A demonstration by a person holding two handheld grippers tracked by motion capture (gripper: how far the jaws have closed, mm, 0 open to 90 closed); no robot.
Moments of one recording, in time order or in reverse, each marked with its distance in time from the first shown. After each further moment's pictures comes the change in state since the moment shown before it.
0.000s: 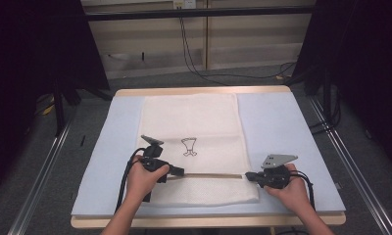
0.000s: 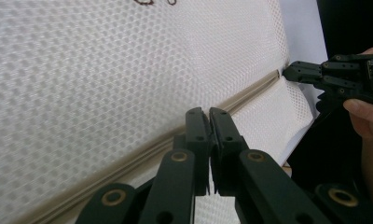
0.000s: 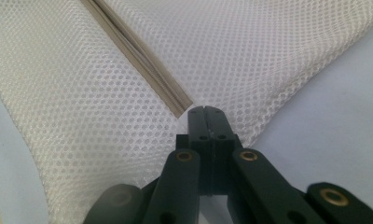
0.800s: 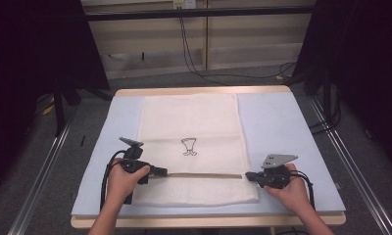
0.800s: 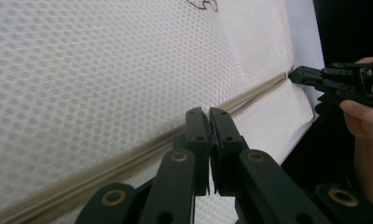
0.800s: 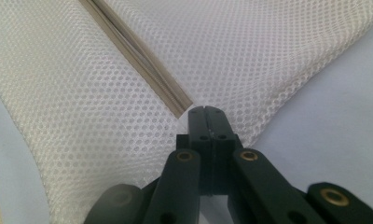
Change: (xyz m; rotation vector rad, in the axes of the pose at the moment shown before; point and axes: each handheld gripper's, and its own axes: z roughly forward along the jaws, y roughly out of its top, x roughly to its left) left arm 0.031 -0.012 -0.040 -0.041 -0.010 -0.056; right arm 0.000 0.000 0.000 -0.001 0.008 0.003
